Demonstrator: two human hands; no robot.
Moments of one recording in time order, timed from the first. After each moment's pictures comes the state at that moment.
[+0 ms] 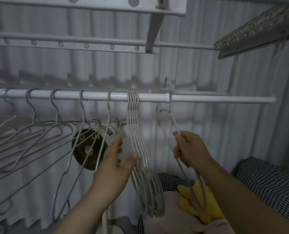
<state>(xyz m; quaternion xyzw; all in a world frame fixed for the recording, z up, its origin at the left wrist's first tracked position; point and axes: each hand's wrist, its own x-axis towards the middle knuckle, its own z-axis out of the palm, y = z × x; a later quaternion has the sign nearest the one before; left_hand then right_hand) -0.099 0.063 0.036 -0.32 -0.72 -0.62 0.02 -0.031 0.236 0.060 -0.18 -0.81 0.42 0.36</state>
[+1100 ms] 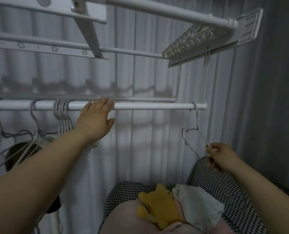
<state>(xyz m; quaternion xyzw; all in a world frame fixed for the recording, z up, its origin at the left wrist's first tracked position) -0.122 0.214 0.126 -0.48 -0.80 -0.19 0.30 0.131 0.420 0.060 -0.42 -0.78 0.32 0.35</state>
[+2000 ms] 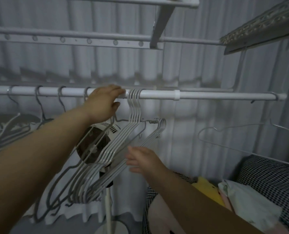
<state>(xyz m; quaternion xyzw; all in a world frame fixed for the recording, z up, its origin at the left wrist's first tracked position) -0.216 0.063 0.140 -0.47 -0.81 -0.17 0.29 -0.098 0.149 0.033 -0.16 -0.71 0.67 0.13</state>
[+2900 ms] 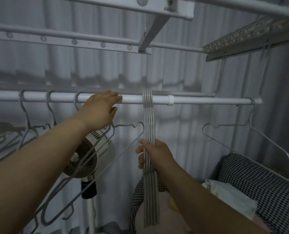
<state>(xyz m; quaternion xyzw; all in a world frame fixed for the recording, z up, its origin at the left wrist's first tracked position) -0.223 0.088 0.134 -0.50 -0.79 -0.19 0.29 -0.085 0.175 0.054 -0.18 -0.64 0.69 0.29</state>
